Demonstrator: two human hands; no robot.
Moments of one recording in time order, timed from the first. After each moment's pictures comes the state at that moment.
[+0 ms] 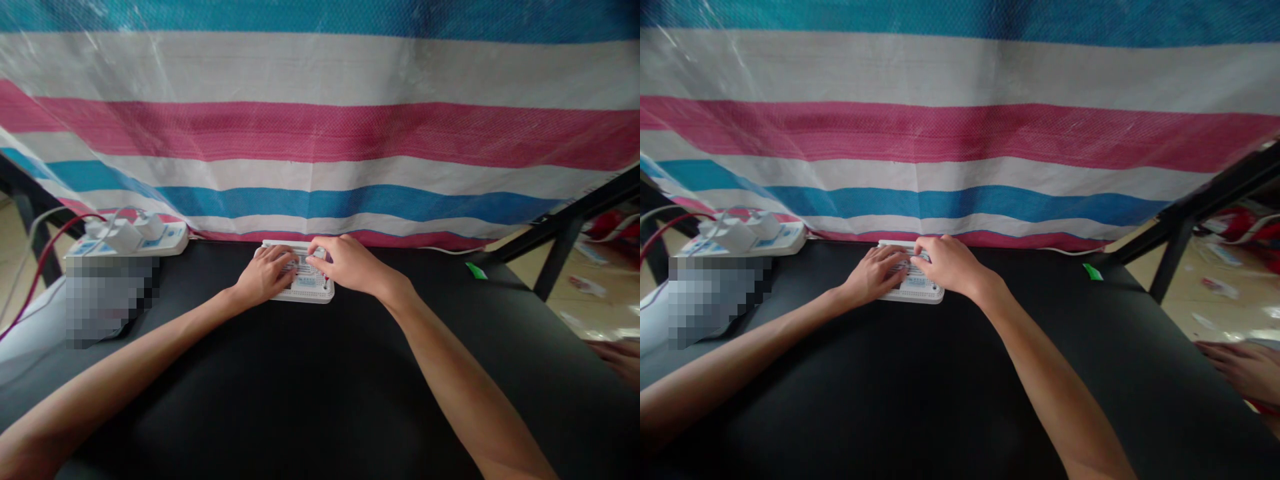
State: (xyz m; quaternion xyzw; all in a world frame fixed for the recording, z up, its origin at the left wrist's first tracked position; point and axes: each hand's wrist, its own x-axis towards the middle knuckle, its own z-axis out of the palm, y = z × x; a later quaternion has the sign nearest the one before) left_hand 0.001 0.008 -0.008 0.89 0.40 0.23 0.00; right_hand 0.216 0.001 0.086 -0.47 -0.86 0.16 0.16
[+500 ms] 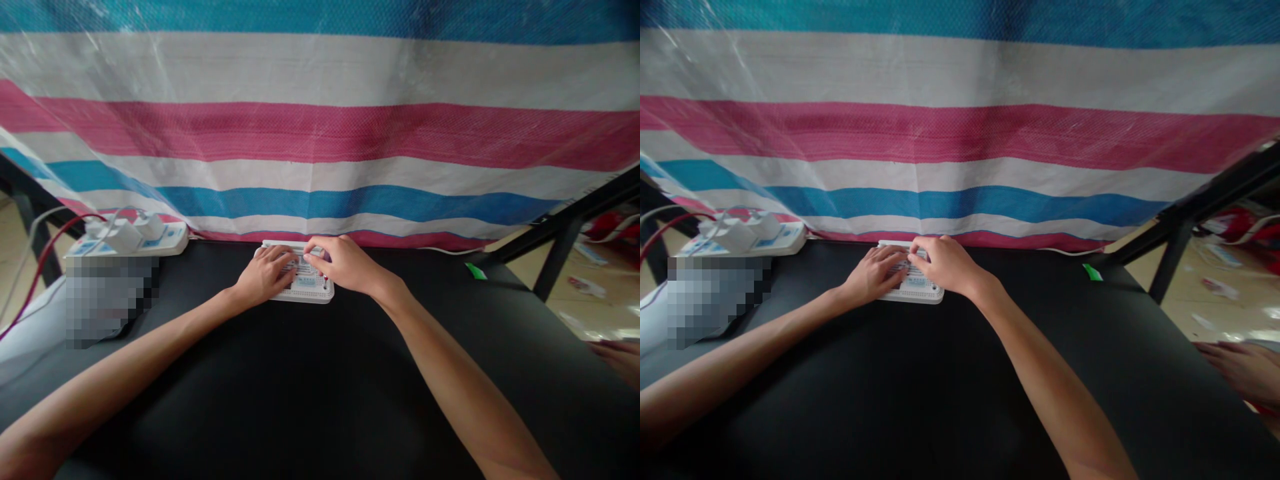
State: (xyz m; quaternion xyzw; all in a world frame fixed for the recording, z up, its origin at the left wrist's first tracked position) left_hand 0.001 0.008 -0.009 0.88 0.40 0.24 0.01; right_hand 0.216 0.002 0.080 -0.43 -0.85 0.21 0.21
